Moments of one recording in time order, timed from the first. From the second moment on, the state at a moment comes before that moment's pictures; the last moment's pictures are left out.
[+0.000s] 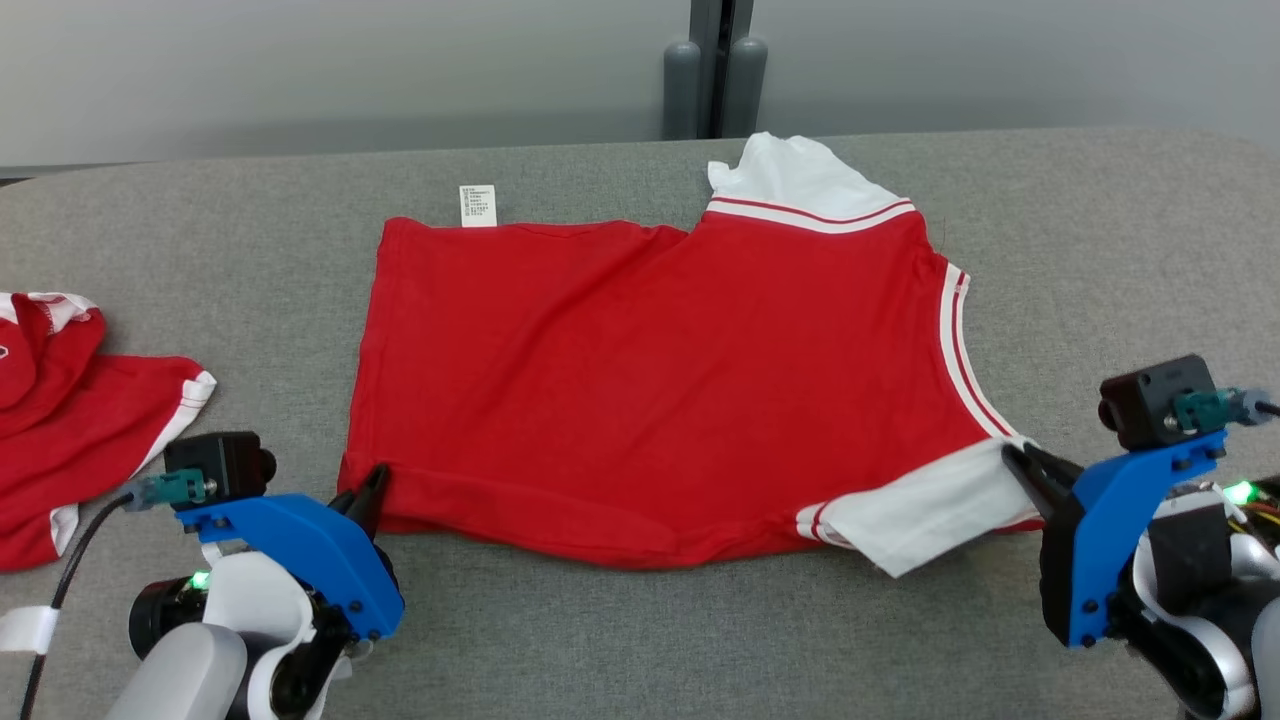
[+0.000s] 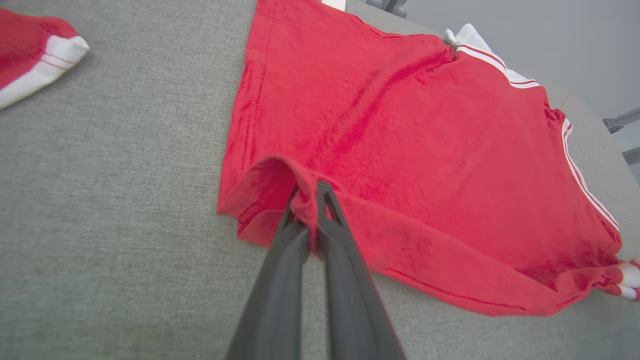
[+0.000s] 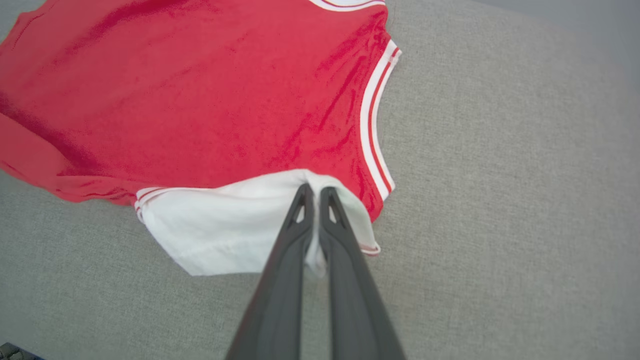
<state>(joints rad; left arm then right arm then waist) -0.18 0.40 -0.37 0.06 -0.81 0.19 0.40 -0.13 -0.19 -0.01 -0.28 0.23 0.13 0.92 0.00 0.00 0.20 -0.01</state>
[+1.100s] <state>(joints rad) -0.38 0.35 -0.37 0.27 -0.79 0.18 0.34 -0.50 -0.23 0.08 0.09 0.24 0.13 0.52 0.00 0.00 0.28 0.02</state>
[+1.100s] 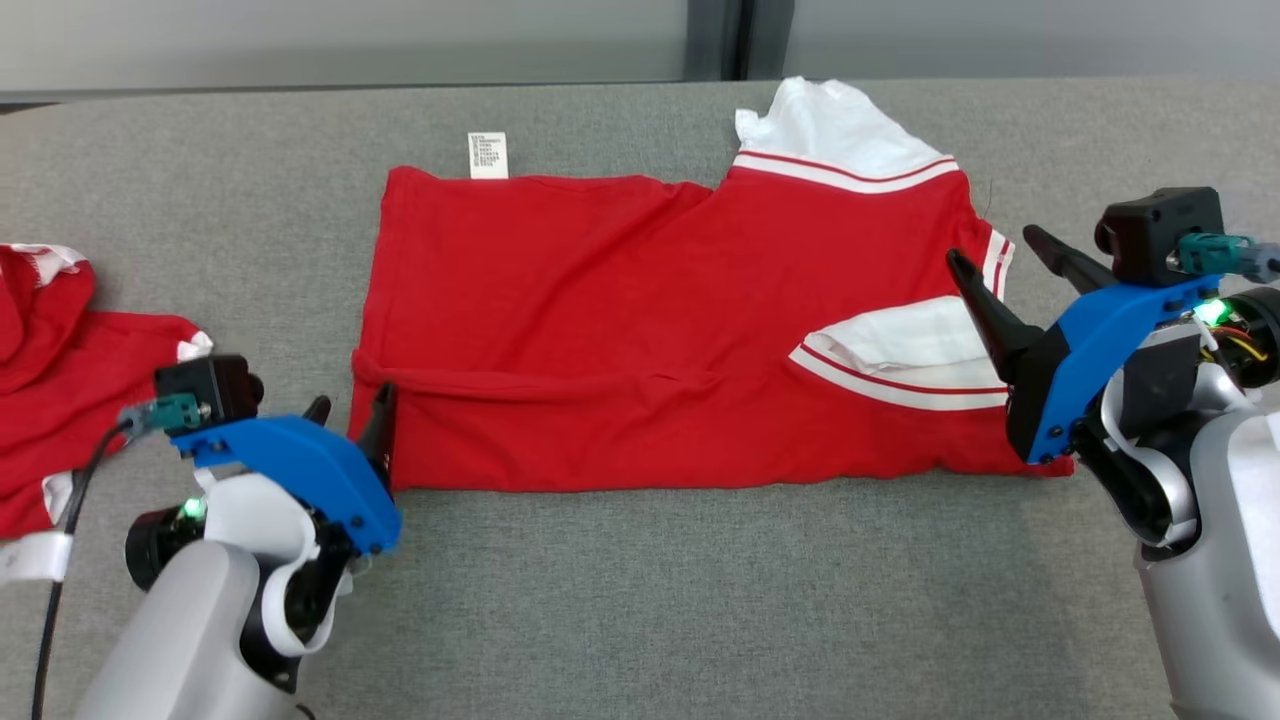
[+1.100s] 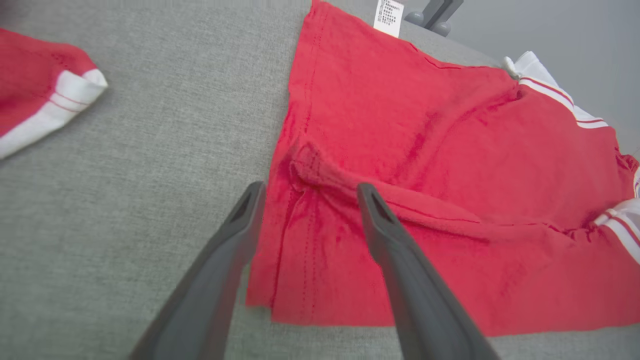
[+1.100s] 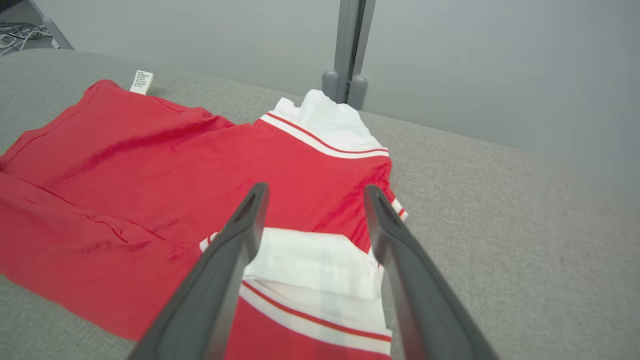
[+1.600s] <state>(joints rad) -0.30 0.36 -0.48 0.31 -0.61 0.24 0.22 -0.26 -0.13 -0.11 0.08 0.13 0.13 0.62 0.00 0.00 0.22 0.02</state>
